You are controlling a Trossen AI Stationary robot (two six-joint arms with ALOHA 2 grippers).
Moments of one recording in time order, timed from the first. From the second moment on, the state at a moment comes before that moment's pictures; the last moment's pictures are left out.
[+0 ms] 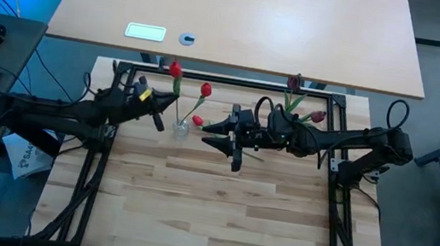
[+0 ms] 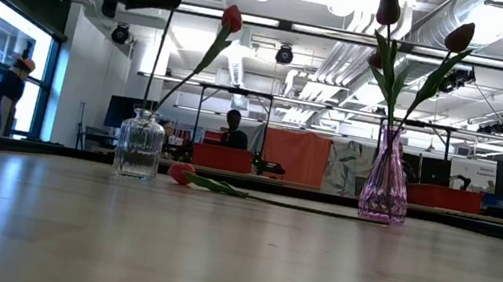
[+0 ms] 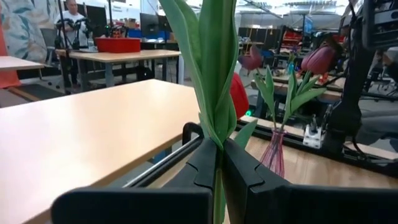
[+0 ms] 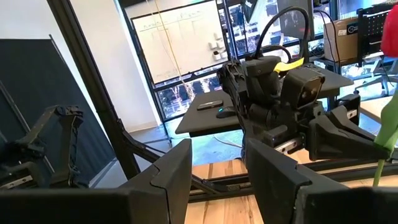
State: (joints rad) left arm 0.17 0.73 0.40 0.34 -0.39 -0.04; right arm 0.07 1.54 1.26 0.33 -0.05 0.25
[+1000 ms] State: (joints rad) left arm 0.17 0.65 0.41 0.02 -0.37 -0.25; right arm 0.07 1.54 1.26 0.37 -0.05 0.20
